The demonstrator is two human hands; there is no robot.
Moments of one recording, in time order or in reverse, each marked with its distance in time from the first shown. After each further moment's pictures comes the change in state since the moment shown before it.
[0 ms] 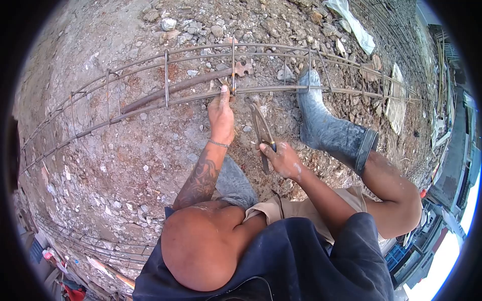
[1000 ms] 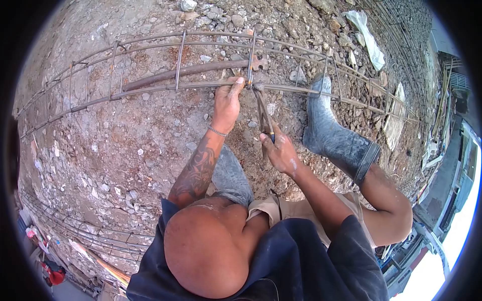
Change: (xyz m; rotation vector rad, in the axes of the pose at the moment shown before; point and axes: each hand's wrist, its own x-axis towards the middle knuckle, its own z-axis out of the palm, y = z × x) left_hand 0.019 -0.003 -0.017 0.064 -0.175 0.327; right_hand 0.025 -0.001 0.012 -0.197 0.105 -0.122
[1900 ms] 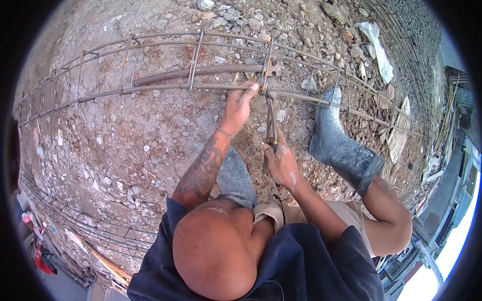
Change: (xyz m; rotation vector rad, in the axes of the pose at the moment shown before) left_hand 0.005 -0.004 -0.010 0.007 -0.088 -0.034; right_hand -0.011 -0.035 0.012 -0.042 0.073 0.032
